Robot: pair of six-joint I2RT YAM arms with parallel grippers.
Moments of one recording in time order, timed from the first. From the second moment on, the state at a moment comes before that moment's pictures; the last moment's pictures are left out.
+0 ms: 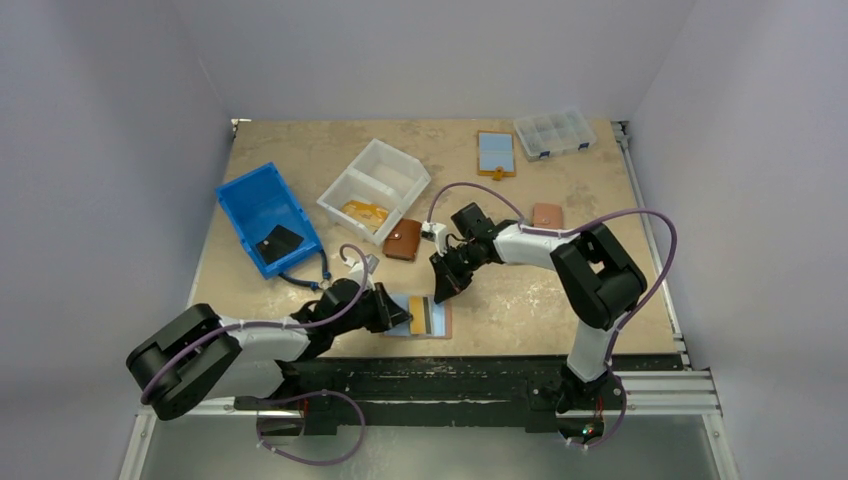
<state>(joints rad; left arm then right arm) -0.81 1.25 0.17 0.57 0.14 -0.97 0.62 1.82 1.01 -0.35 -0.68 -0.07</state>
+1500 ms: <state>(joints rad) -0.73 1.07 0.15 0.44 0.23 -0.86 0.61 1.76 1.07 -0.52 -0.89 -0.34</state>
